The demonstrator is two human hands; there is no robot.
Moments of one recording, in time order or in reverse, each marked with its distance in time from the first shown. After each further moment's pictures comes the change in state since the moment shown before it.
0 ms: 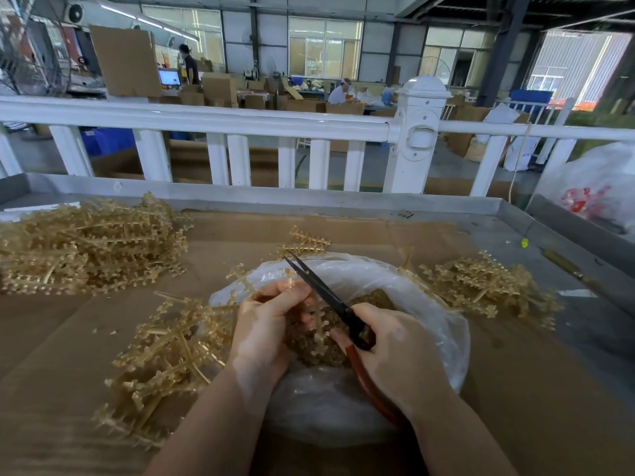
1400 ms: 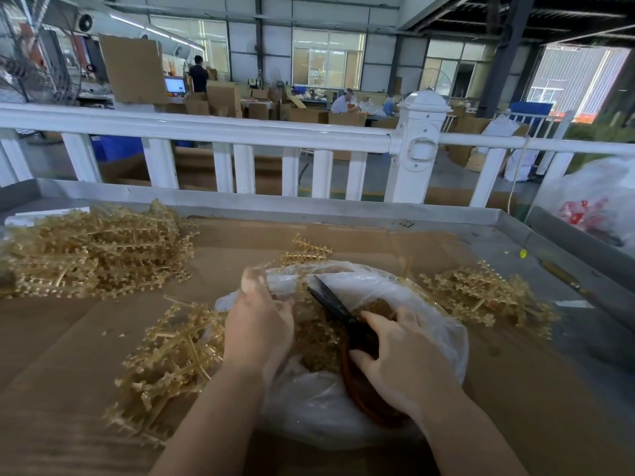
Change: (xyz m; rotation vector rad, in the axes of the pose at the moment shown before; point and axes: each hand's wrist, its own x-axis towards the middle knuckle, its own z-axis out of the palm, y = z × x) left_hand 0.013 0.007 -0.017 1.205 0.245 0.362; right_hand 0.003 -0.002 -0.014 -0.253 -0.300 0.283
